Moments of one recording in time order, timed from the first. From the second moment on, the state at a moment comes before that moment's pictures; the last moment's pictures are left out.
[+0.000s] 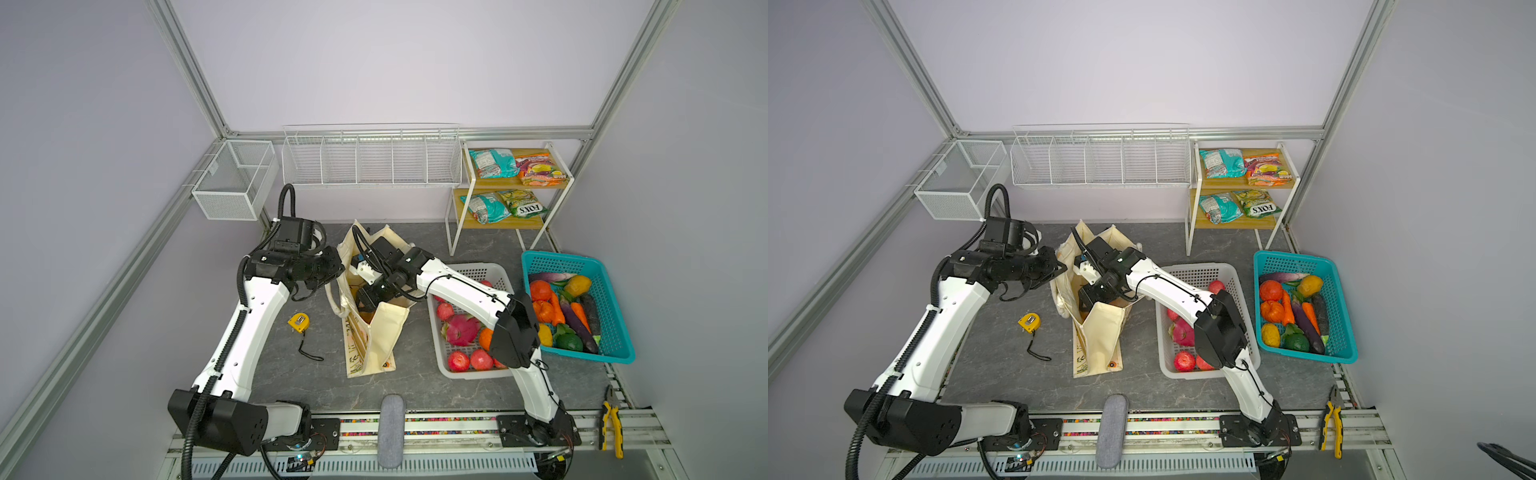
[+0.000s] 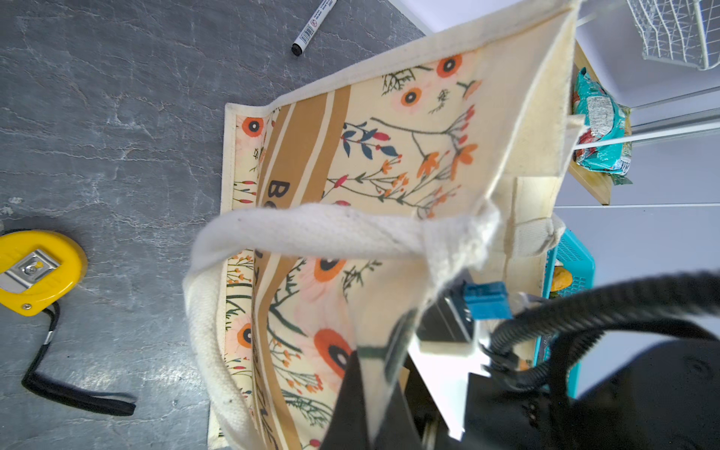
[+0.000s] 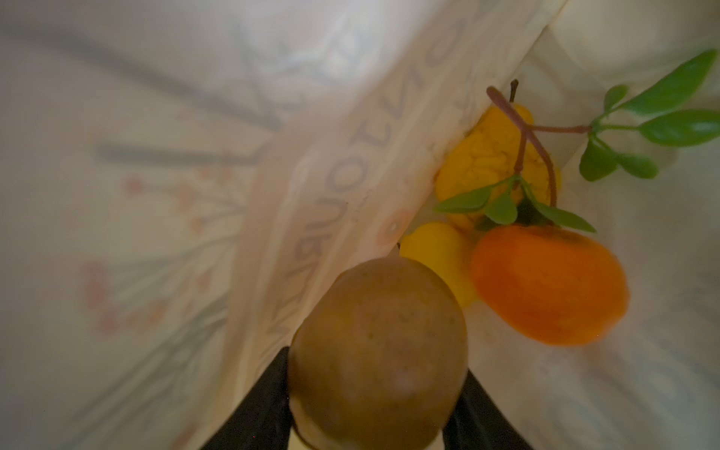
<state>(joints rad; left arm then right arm) -0.24 1.33 1.45 -0.99 0.31 -0.64 0.92 2.18 2.06 -0.96 -0.35 0.22</state>
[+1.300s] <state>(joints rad) -0.16 1.30 1.45 -1.03 0.32 -0.62 0.92 2.43 2.24 -0.97 -0.31 0.28</state>
